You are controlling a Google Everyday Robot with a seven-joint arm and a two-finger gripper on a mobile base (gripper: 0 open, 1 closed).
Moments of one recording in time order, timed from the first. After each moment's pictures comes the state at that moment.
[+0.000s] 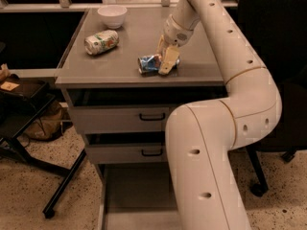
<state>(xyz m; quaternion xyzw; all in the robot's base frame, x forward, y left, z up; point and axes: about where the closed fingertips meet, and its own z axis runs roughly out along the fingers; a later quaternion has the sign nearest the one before) 0.764 -0.041 0.821 -0.75 0.63 0.10 0.20</state>
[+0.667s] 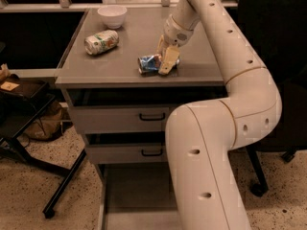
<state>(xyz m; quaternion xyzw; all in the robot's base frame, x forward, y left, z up) 0.764 -0.041 0.821 -0.75 0.63 0.10 0.20</state>
